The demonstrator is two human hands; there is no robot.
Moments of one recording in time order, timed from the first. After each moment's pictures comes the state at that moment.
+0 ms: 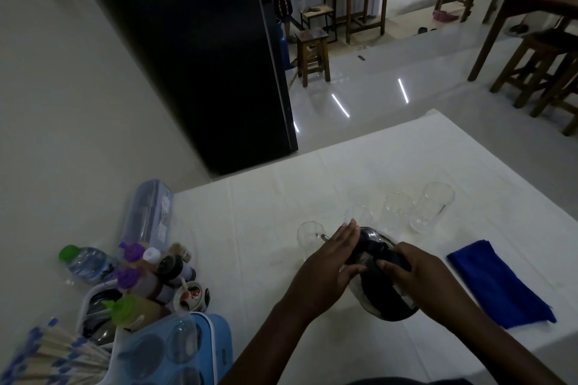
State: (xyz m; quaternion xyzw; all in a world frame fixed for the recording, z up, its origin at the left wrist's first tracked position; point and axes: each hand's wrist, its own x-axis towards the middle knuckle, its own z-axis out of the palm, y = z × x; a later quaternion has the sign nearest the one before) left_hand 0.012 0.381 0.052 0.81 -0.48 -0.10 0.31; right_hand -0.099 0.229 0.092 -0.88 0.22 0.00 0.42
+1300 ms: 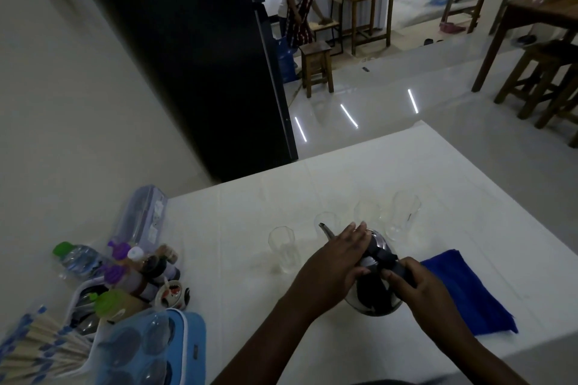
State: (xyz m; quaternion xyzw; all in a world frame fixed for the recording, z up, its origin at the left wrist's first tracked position) left_hand -0.034 0.303 0.076 0.81 -0.54 -0.06 0.24; right_hand -0.157 0.165 0.068 -0.81 0.25 -0.07 0.53
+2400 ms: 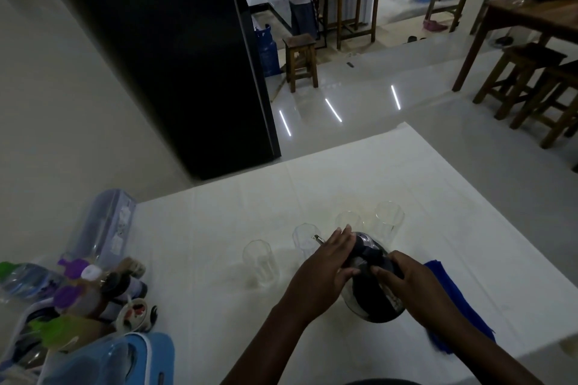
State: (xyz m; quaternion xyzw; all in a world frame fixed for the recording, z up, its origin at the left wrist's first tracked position) left_hand -0.009 0.262 0.043 0.81 -0.48 -0.10 0.32; right_hand -0.120 0.113 0.073 -0.85 0.25 0.01 0.47
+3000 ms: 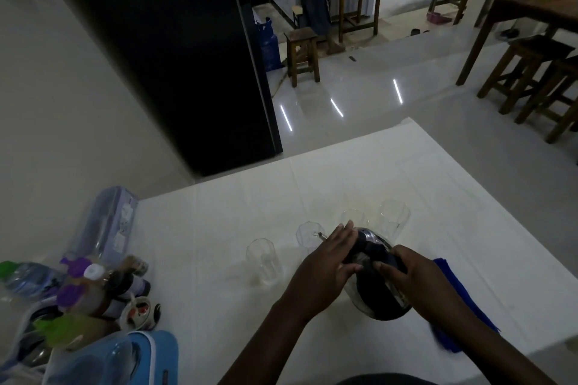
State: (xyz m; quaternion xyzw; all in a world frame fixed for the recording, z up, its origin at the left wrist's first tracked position) left_hand 0.000 0.264 0.045 0.81 -0.47 -0.11 0.33; right_hand -0.111 0.114 0.082 -0.87 0.24 0.02 0.43
